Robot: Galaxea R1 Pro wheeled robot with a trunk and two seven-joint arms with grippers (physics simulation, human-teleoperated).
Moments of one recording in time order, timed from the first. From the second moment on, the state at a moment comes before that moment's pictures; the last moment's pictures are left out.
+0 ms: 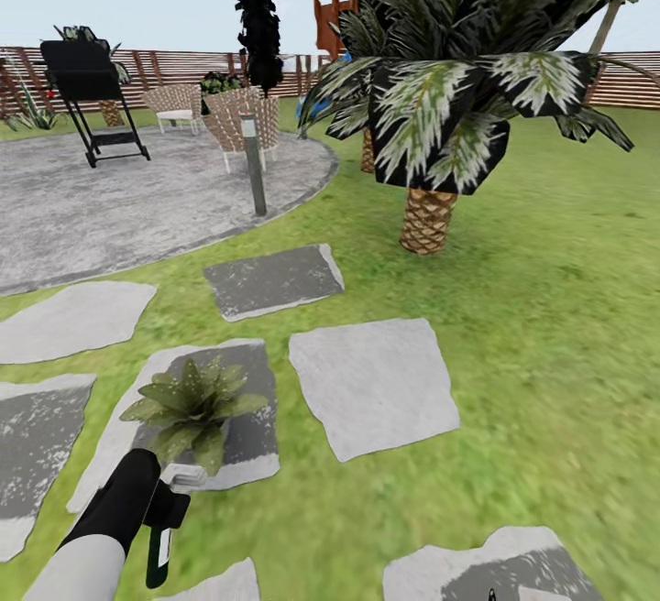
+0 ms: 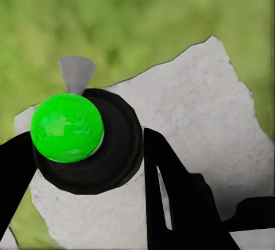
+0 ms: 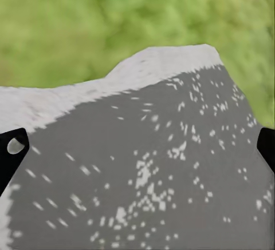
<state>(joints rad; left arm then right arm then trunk) -0.58 0.04 0.42 -0.74 -0.89 0.89 -0.64 -0.32 -0.07 -0.38 -0.16 0.31 -0.44 -0.24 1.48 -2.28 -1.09</state>
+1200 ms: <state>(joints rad) -0.58 0.05 0.42 -0.73 -0.89 0.89 -0.64 -0.32 -0.07 -0.38 -0.16 0.31 -0.44 -0.24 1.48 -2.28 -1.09</state>
